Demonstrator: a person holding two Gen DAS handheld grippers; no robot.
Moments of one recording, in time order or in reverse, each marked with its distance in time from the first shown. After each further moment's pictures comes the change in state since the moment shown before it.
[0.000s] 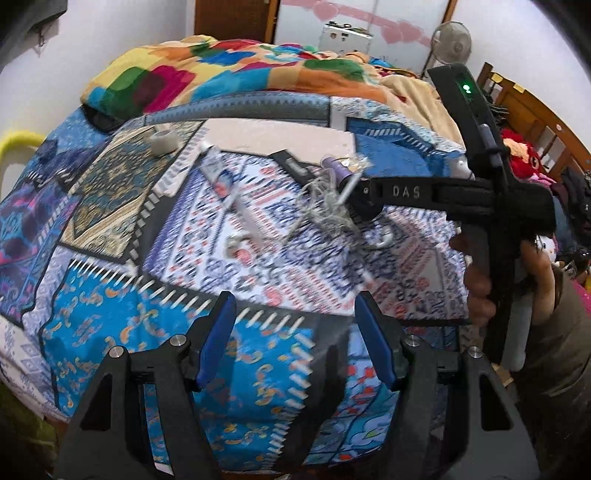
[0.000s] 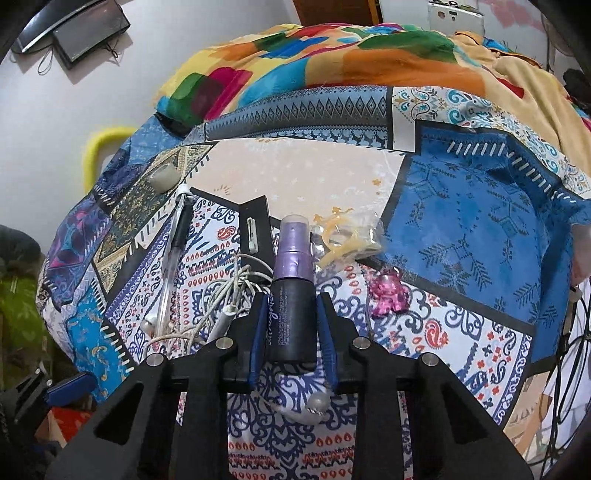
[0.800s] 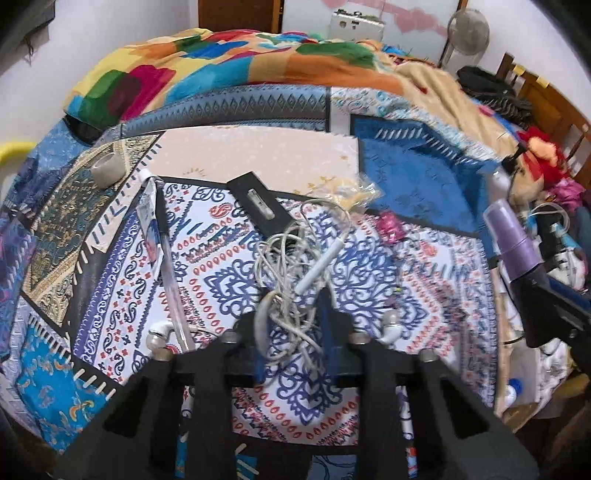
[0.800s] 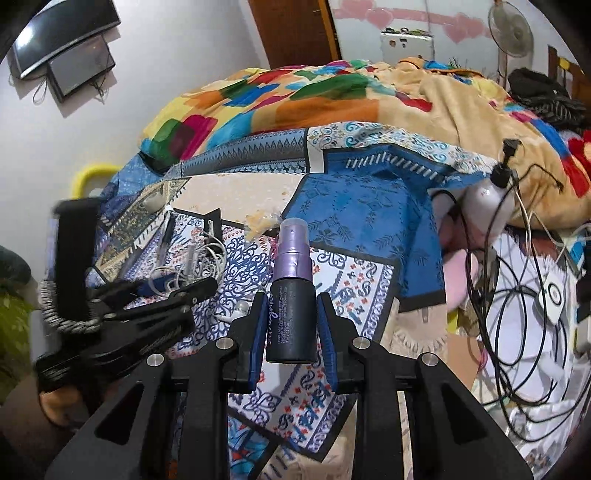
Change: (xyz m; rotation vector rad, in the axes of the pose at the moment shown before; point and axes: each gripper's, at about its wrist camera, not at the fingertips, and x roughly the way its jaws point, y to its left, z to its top) left arm 0.082 -0.033 0.059 -0.022 0.041 0.059; right arm -0.095 -0.033 -0.046 0.076 -0.149 -0.102
